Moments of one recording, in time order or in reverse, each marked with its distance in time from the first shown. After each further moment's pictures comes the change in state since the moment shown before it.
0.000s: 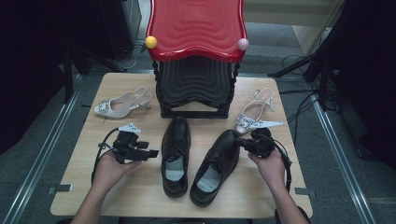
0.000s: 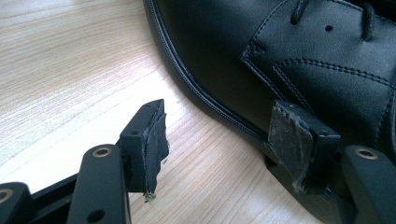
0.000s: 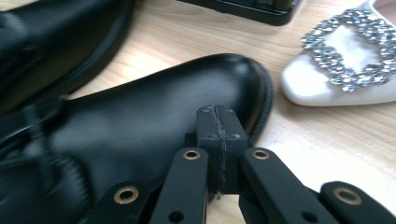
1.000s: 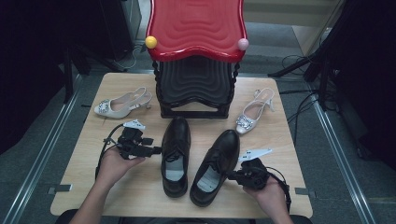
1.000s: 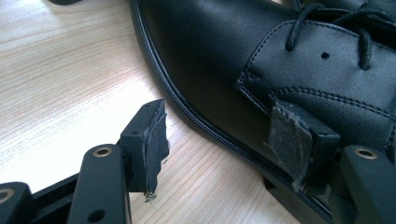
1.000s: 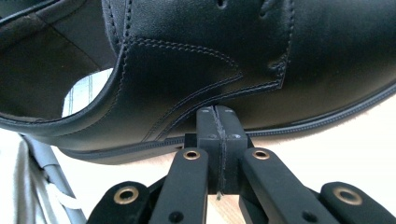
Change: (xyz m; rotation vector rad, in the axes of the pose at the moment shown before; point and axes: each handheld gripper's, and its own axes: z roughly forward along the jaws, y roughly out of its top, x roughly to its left) left arm 0.001 0.012 0.009 0.001 -0.026 0.030; right arm 0.062 -0.055 -0.014 0.151 0.169 -0.139
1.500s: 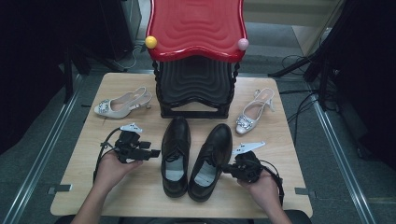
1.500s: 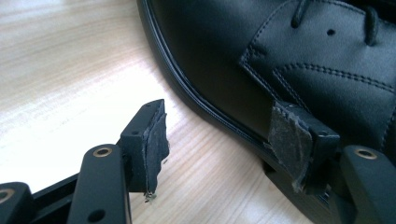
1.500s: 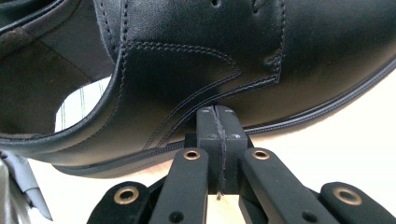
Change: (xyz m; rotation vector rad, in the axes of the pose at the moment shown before) left arm -0.001 -0.013 -0.002 0.006 0.003 -0.042; right arm -0.005 0.019 0.014 -0.008 -0.012 -0.008
